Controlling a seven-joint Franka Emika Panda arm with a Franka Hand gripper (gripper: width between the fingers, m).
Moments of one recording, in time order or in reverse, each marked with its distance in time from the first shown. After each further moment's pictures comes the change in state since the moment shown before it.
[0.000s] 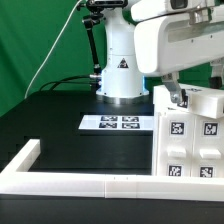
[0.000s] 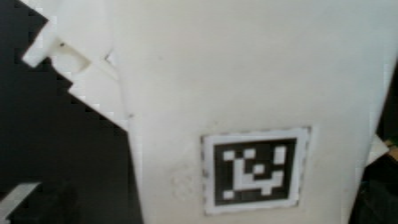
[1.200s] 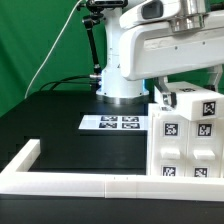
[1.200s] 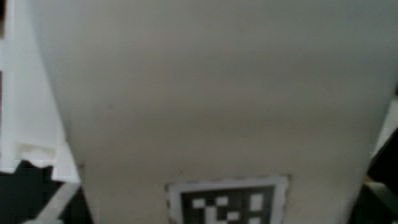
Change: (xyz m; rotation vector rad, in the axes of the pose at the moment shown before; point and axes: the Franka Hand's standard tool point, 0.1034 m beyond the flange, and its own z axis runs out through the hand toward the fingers) arm -0.005 0.011 0.004 -0.047 0.059 0.475
